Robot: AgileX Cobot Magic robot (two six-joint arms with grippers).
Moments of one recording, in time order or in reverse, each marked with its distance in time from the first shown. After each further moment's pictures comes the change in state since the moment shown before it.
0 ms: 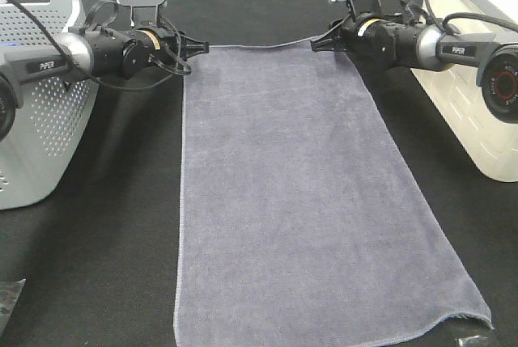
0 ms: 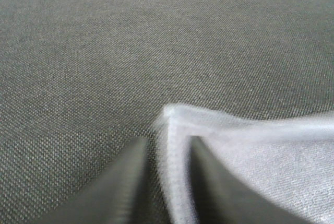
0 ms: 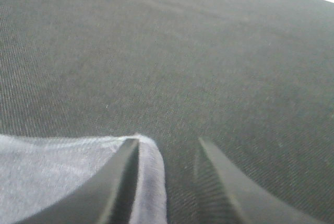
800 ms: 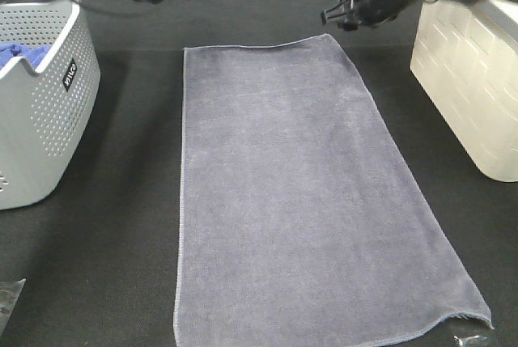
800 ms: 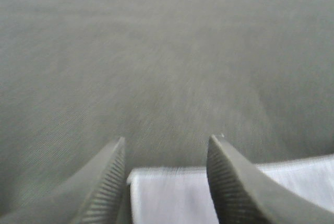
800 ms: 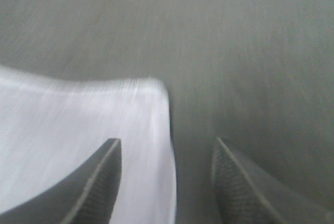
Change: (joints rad) left arm -0.044 -0.280 -0.002 -0.001 0.362 -0.044; right arm 0.000 -0.248 0.001 0.049 0.628 0.004
